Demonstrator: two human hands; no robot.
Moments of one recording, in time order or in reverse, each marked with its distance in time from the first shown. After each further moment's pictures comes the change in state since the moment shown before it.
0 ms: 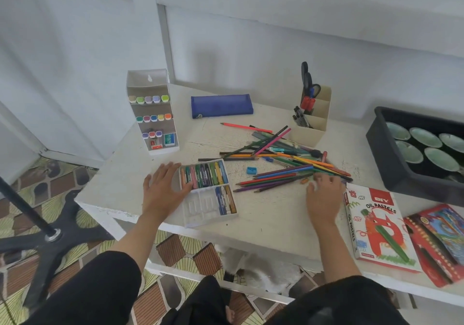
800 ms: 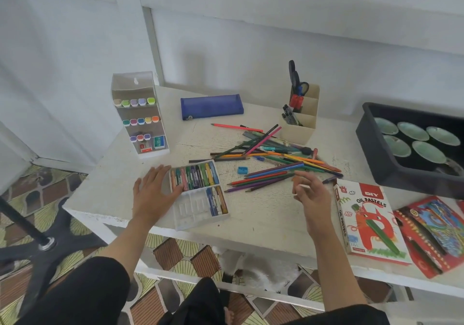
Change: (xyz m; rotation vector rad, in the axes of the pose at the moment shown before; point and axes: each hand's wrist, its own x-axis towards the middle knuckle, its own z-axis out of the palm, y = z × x) left_hand 0.000 0.001 0.000 0.011 0.002 0.000; right_hand -0.033 -0.008 -0.038 1.019 -0.301 0.092
